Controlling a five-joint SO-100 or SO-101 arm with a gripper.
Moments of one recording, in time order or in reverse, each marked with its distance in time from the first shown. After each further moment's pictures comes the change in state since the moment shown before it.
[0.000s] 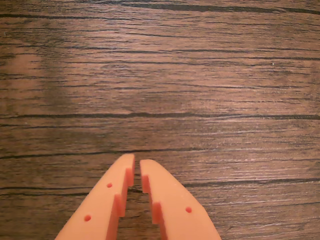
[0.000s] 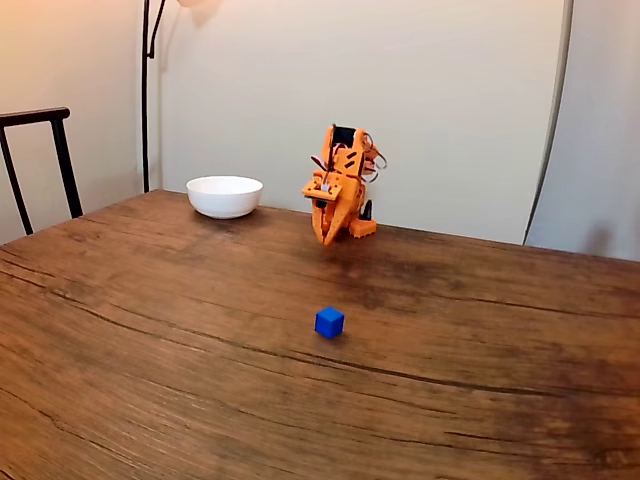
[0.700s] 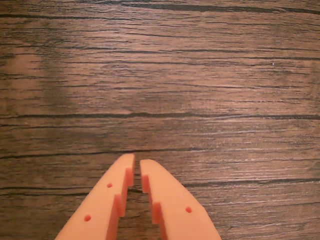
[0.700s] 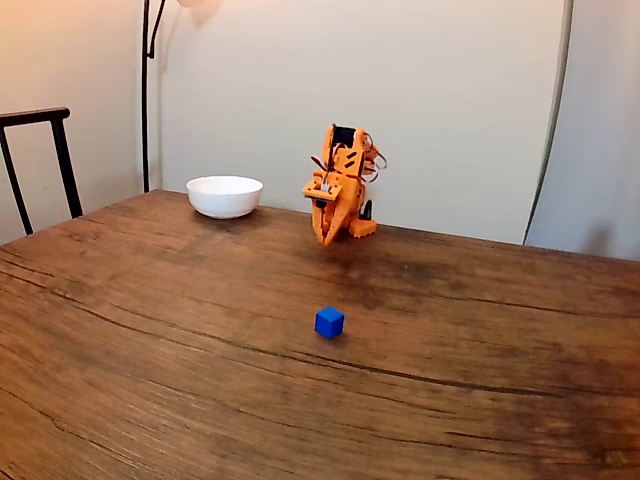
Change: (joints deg) arm -0.2 0.0 0.0 0.0 0.0
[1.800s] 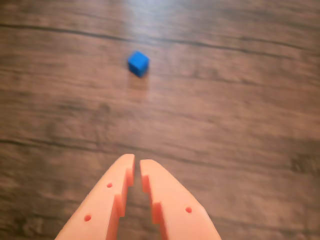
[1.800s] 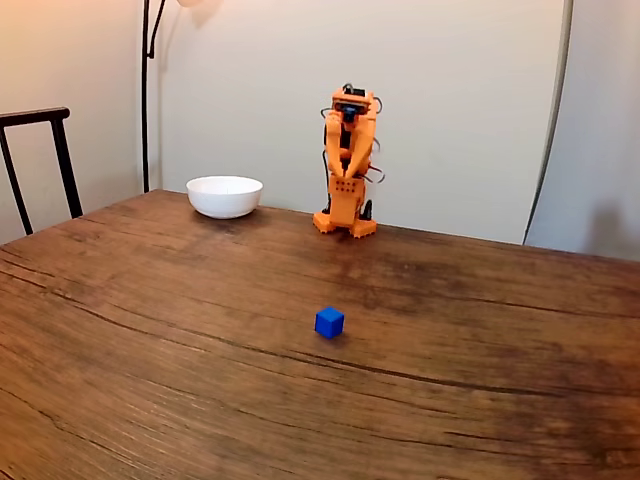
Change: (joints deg) arm -12.0 -19.9 -30.1 -18.2 -2.9
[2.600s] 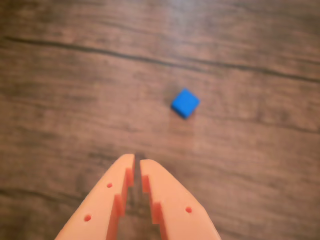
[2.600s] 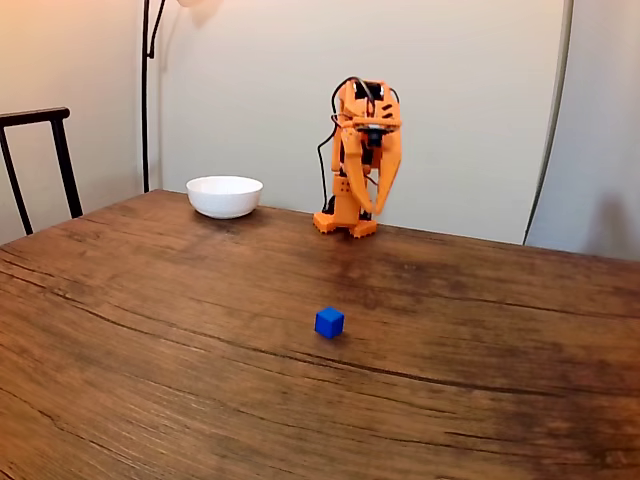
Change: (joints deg) arm -7.3 -53.8 -26.4 -18.6 -6.2
